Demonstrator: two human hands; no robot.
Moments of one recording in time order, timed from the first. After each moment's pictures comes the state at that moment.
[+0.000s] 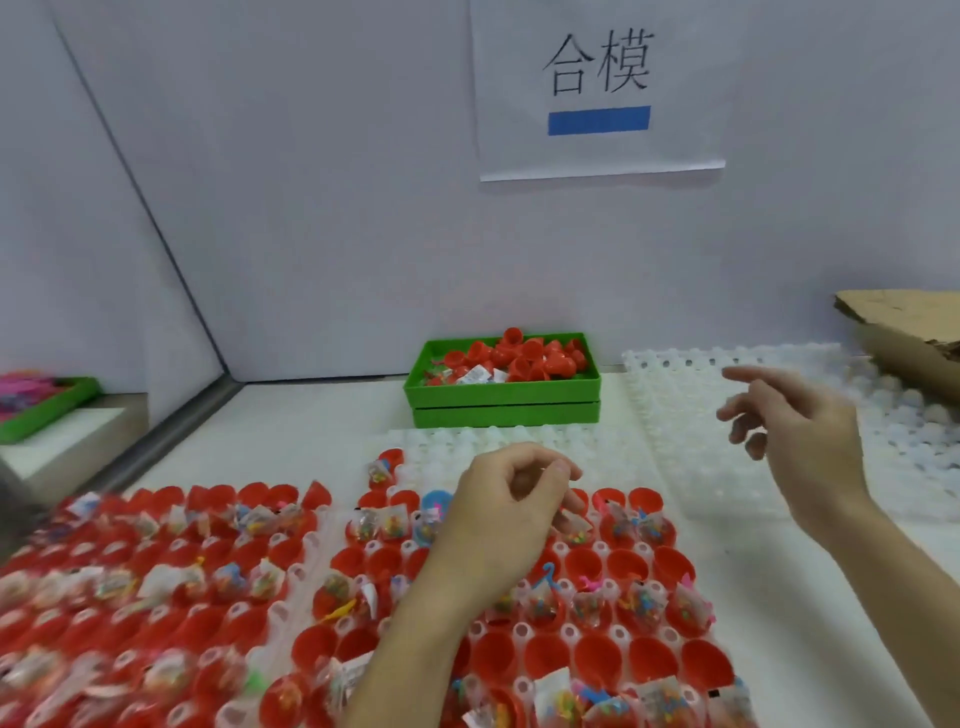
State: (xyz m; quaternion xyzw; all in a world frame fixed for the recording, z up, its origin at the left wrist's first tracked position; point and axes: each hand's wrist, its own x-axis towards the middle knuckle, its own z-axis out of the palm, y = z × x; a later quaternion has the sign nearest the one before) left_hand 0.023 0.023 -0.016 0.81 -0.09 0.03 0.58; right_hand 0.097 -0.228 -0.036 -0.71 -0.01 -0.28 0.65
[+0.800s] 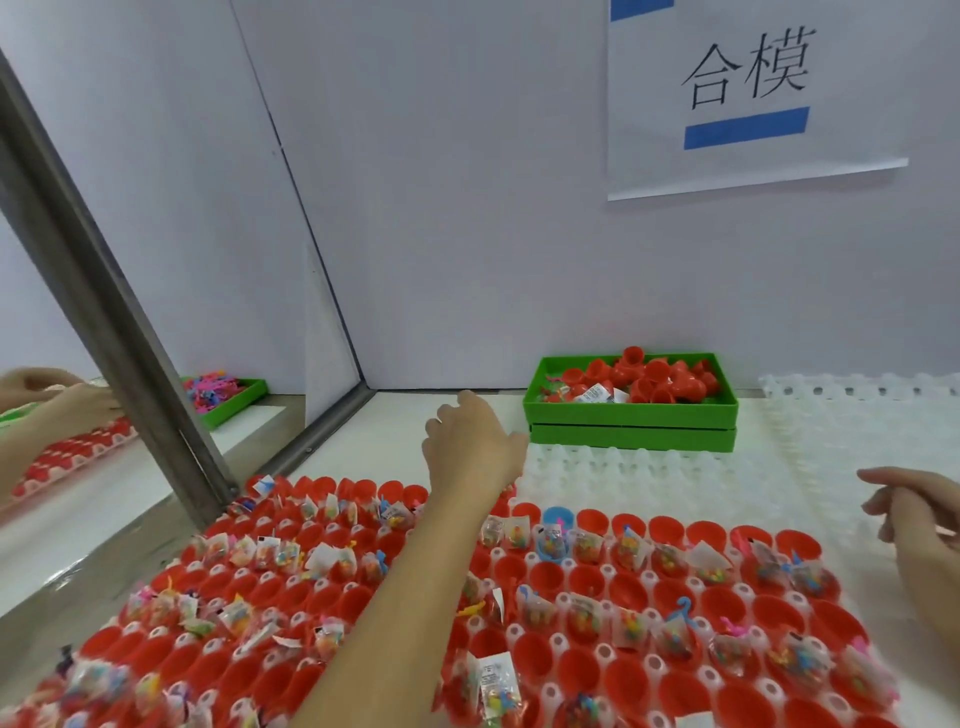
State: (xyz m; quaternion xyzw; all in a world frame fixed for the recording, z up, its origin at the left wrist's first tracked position) left_hand 0.086 0.126 0.011 0.95 0.22 0.14 0.17; right_hand 0.170 -0.242 -0.183 -0.76 0.06 -0.39 0.52
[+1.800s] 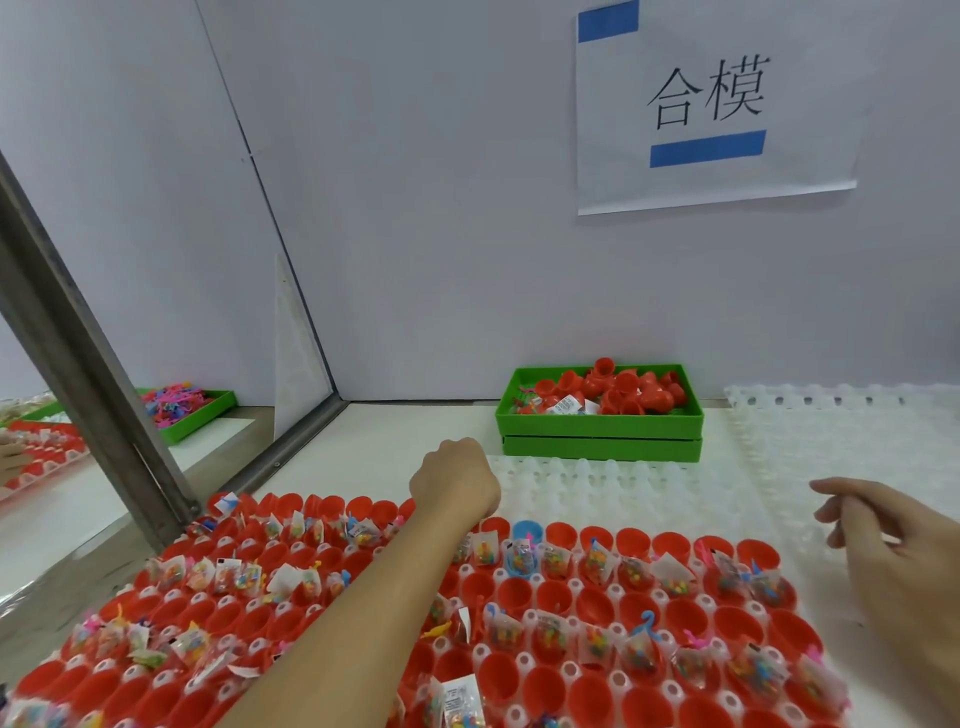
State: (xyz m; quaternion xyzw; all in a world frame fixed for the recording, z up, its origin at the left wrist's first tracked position) left_hand 0.106 0.125 -0.014 0.98 0.21 0.03 0.06; right_hand 0.097 -0.199 -0.103 -0.76 0.02 -0.34 0.56
